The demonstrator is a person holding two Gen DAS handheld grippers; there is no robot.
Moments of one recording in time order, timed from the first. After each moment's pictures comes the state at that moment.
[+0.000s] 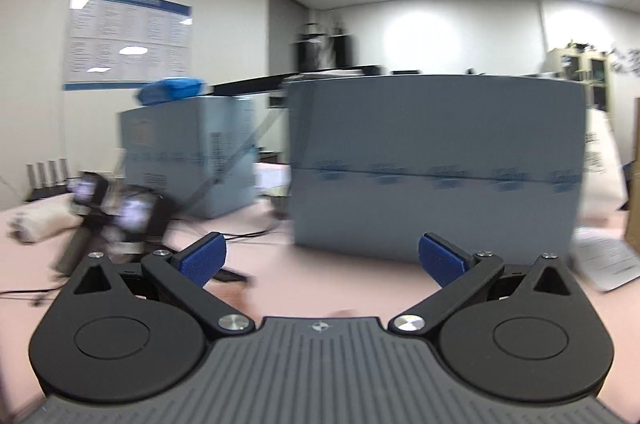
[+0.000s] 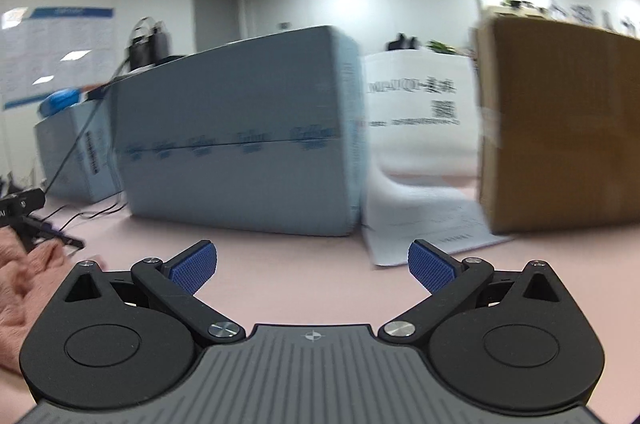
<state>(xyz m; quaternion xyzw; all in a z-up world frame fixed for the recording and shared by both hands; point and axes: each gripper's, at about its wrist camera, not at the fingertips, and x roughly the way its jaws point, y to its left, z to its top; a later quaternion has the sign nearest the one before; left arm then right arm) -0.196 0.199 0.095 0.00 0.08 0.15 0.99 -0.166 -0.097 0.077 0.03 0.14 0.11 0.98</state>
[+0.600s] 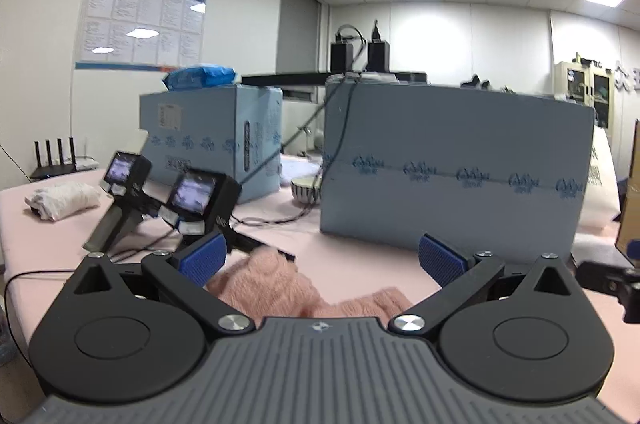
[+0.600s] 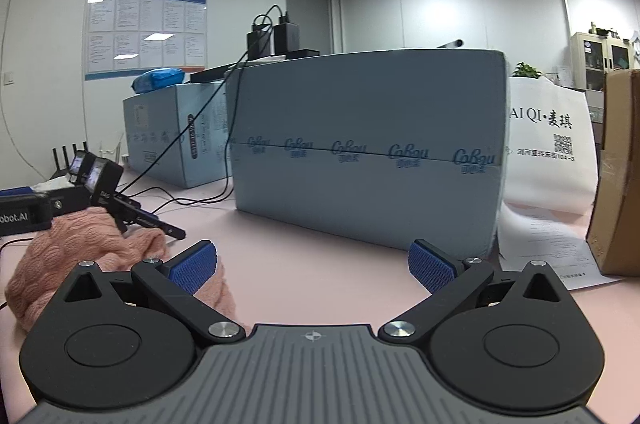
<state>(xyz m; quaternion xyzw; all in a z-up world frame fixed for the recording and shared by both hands) -0.247 0.240 0.094 -0.03 0.10 0.13 0.99 -0.180 -0.004 0.088 -0.01 0.13 0.22 0.97</state>
